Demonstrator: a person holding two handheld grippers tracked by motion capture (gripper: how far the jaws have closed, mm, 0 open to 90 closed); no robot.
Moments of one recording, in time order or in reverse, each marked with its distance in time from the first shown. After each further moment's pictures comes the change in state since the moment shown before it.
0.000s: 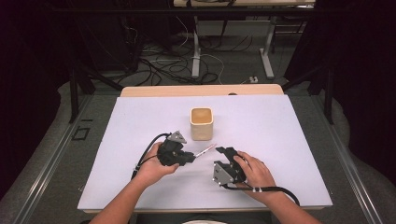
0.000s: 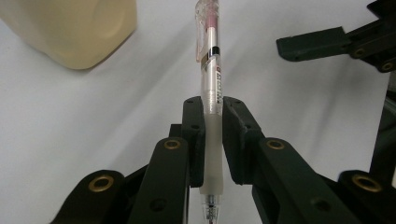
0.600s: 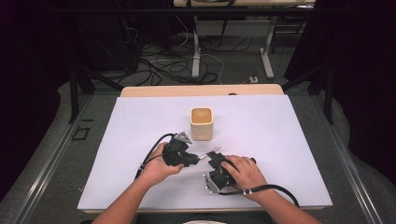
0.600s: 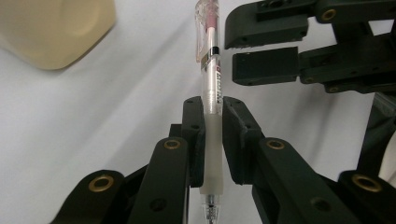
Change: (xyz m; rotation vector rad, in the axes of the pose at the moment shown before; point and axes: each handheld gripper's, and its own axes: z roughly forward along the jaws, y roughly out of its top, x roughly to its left) left arm -0.008 0.010 0.010 0.045 -0.027 -0.003; right arm 0.015 0.014 0.018 0.021 -0.030 -0.281
